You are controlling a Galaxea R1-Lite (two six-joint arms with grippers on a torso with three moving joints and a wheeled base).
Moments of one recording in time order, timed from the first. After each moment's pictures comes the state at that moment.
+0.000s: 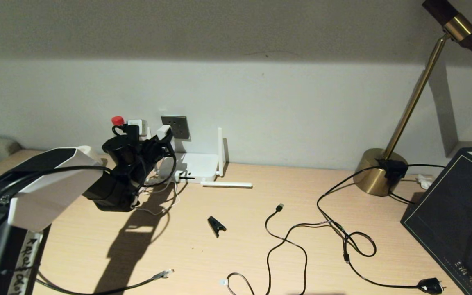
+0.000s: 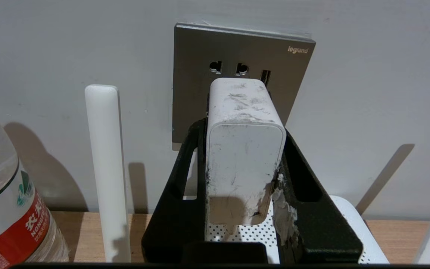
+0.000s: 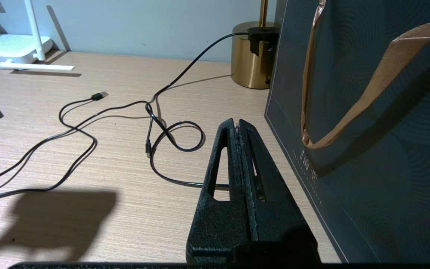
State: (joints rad) left arm -0.10 2.44 -1.39 -1.28 -0.09 -0.06; right arm 0.01 0.00 0.00 -0.09 0.00 0.00
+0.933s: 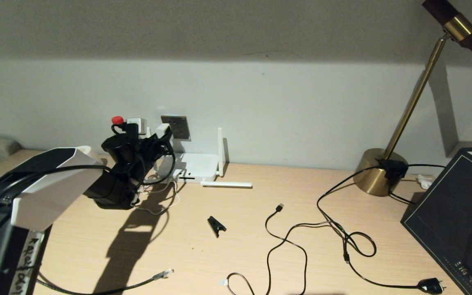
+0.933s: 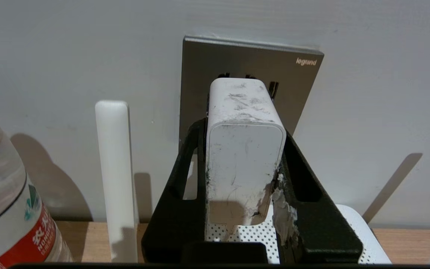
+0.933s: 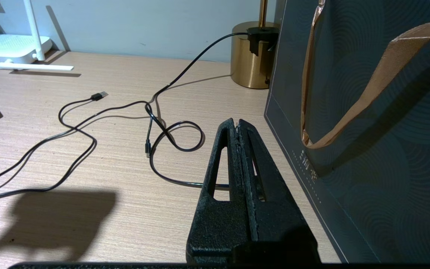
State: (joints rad) left arm -0.09 2.45 -1.43 -1.26 -0.09 -0.06; right arm 0.01 0.00 0.00 -0.09 0.00 0.00
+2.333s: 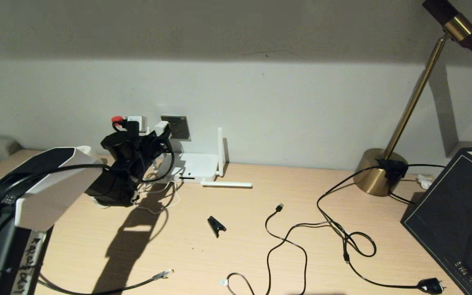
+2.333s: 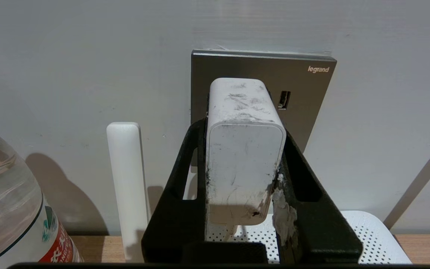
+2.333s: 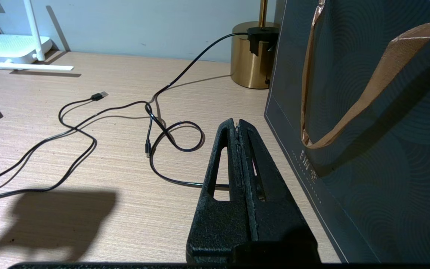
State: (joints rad) left arm -0.08 2.47 -1.49 -1.24 -0.09 -0.01; right arm 0.01 0.00 0.00 -0.09 0.00 0.00
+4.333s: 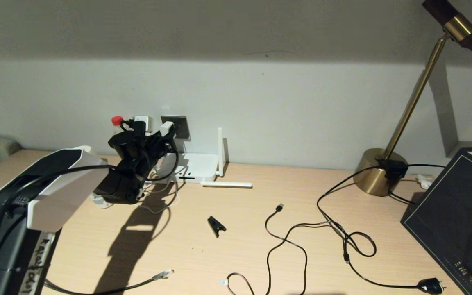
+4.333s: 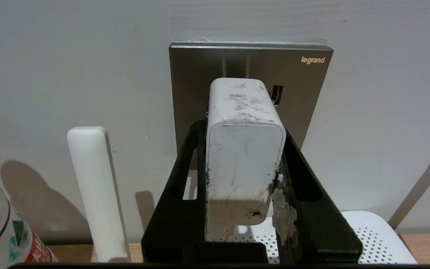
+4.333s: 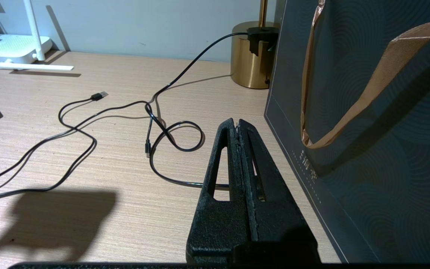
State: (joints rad) left arm -0.10 2.51 -1.57 -1.19 -0.09 0.02; right arm 0.01 0.00 0.00 -0.09 0.00 0.00
